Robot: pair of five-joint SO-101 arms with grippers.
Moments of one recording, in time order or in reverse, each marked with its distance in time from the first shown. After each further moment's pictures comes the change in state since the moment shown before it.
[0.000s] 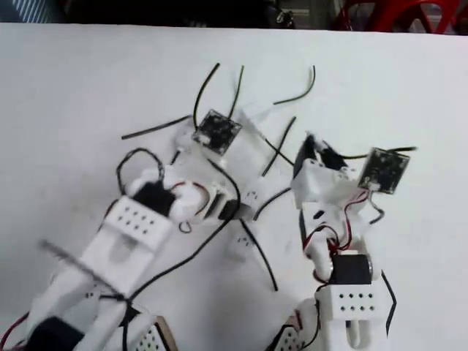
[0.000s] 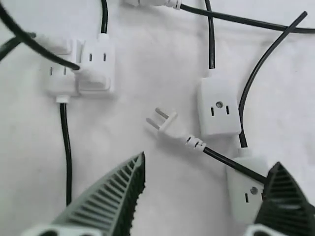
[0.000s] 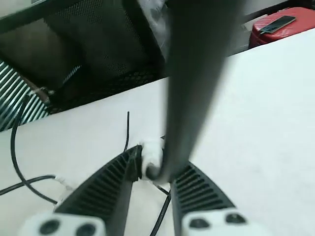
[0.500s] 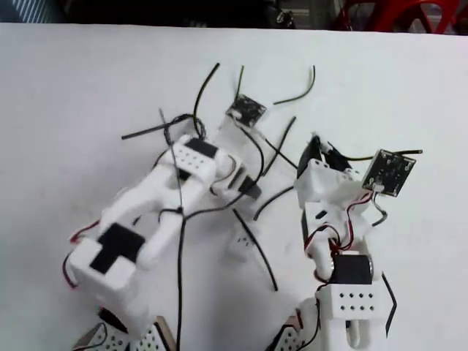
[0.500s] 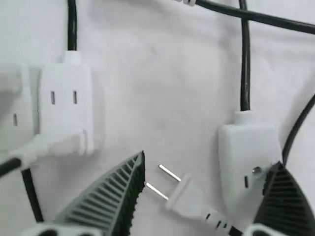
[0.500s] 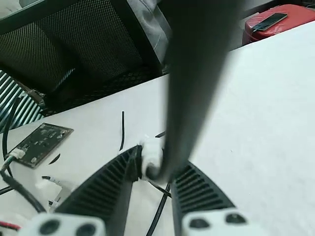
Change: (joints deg) left arm -1.1 43.4 -29.6 -2.3 -1.7; right arm 0.6 0.0 0.8 -0.1 -0.4
